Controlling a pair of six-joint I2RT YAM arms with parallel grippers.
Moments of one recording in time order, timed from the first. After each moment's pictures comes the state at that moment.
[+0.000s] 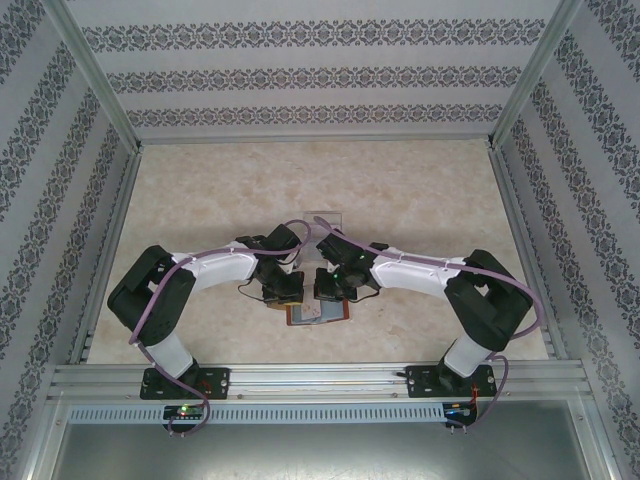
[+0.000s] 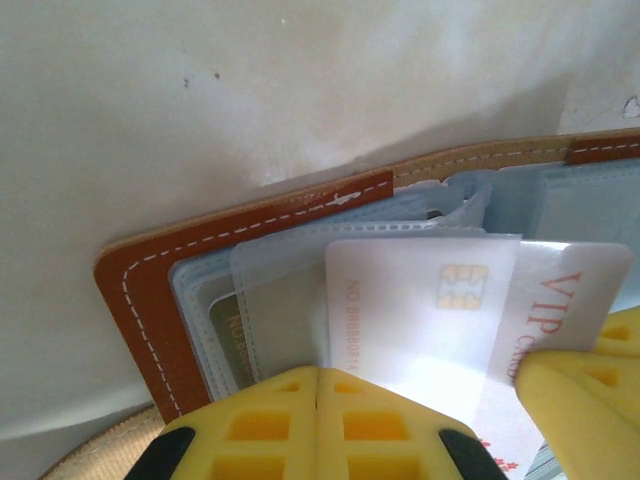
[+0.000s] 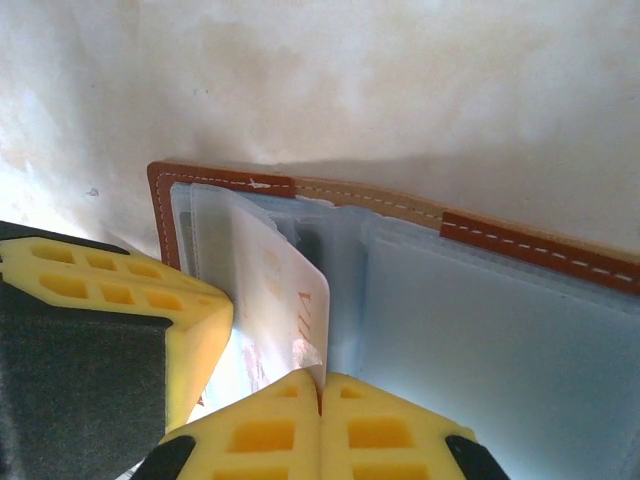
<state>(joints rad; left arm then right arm) -0.64 1.69 0.92 -0.58 0.42 -0.68 0.82 1.65 0.93 -0.44 -0.32 0.89</state>
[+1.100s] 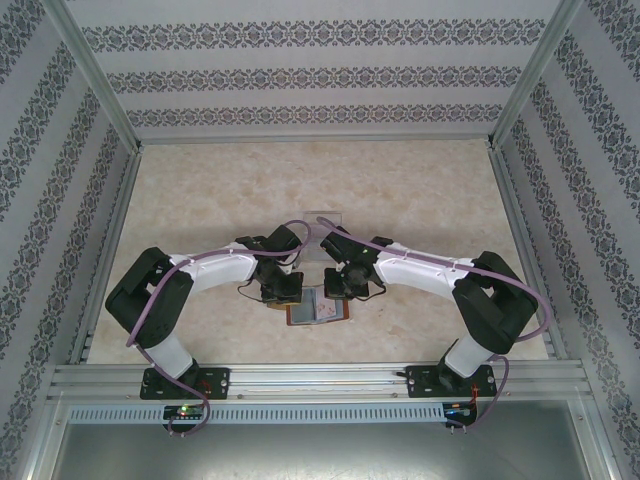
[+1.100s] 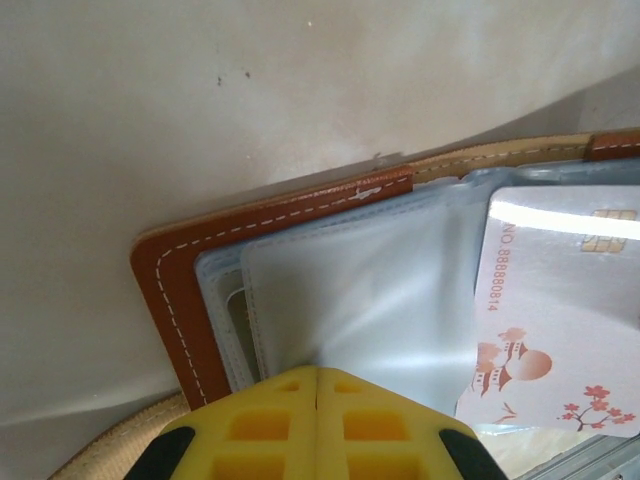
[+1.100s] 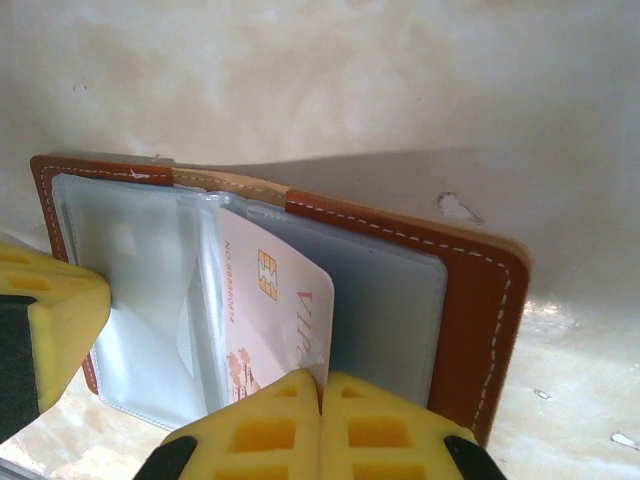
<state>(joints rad) -0.65 1.67 0.92 -0.60 0.37 -0.68 0.80 1.62 0.97 -0.63 -0.21 0.80</state>
